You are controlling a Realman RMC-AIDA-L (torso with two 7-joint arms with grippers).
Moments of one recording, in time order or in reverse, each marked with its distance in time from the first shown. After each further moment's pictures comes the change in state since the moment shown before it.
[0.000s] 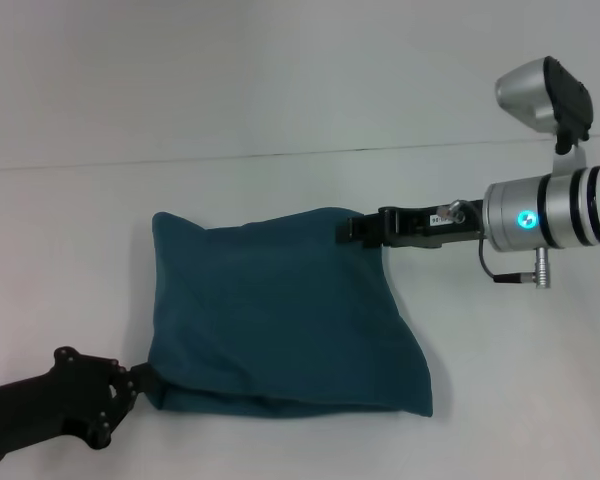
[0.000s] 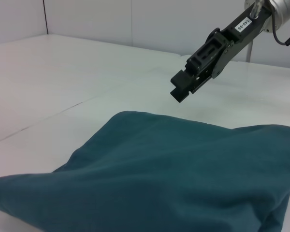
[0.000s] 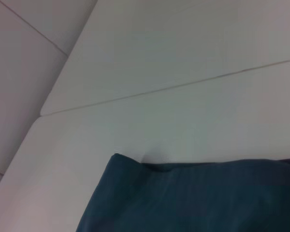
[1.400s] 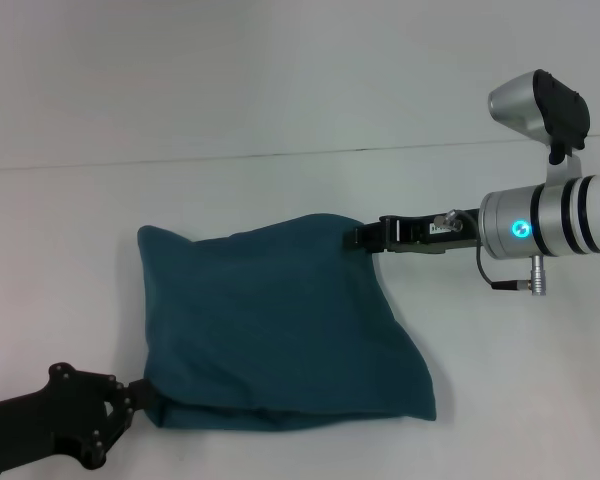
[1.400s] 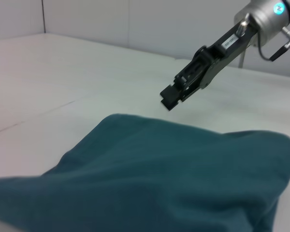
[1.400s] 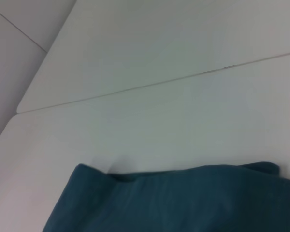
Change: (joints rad) left arm 0.020 0.000 -0.046 0.003 0.017 0.082 -0.005; right arm -0.008 0.010 -0.051 0.008 0.006 0.077 0.001
